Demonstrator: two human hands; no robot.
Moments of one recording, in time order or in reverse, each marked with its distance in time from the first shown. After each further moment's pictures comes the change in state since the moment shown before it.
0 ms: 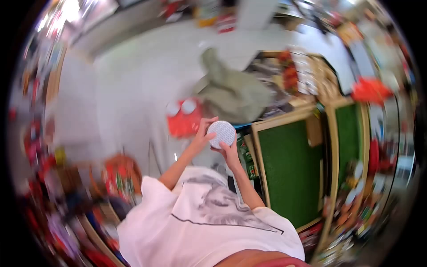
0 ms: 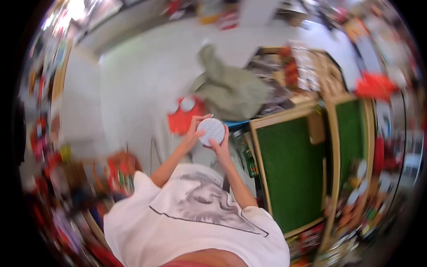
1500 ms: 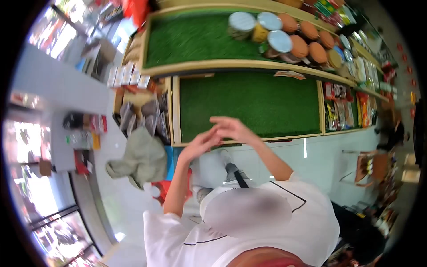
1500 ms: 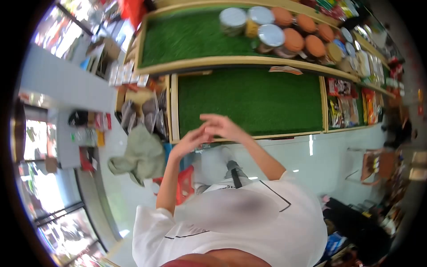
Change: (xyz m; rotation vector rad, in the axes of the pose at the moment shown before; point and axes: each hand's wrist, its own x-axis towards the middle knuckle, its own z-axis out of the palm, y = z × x) left_hand 0.054 -0.027 0.403 0.510 -1.358 -0.611; right_hand -0.236 -0.159 -0.281 -0.159 0.400 -0.484
